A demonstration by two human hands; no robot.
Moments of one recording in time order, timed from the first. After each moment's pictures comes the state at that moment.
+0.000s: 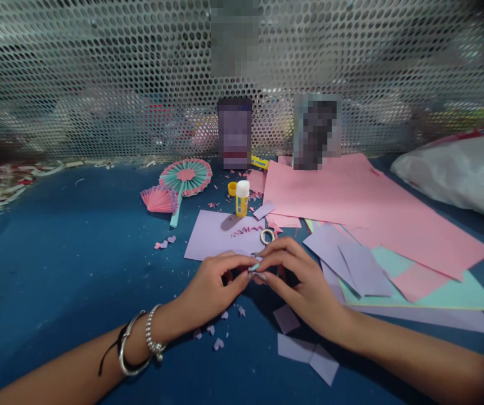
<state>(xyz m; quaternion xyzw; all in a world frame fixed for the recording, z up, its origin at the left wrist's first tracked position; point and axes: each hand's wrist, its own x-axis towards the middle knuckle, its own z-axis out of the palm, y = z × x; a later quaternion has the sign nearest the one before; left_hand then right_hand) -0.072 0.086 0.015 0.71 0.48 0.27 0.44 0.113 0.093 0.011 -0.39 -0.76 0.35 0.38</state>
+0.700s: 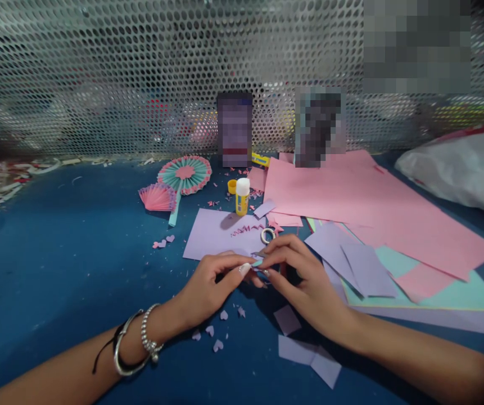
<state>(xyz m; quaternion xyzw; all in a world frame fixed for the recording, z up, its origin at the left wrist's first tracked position) -0.075 0.088 0.022 0.66 0.43 0.29 0.54 0.115 0.093 0.011 -0.40 -0.75 0.36 0.39</state>
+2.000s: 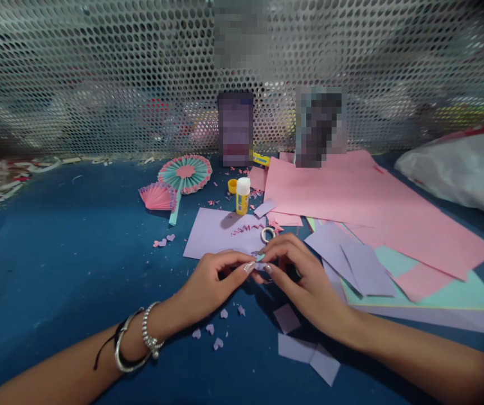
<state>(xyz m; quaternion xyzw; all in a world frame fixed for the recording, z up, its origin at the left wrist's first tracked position) -0.072 0.089 0.023 0.64 0.44 0.30 0.55 0.114 0.093 0.013 -0.40 -0.74 0.39 0.38</state>
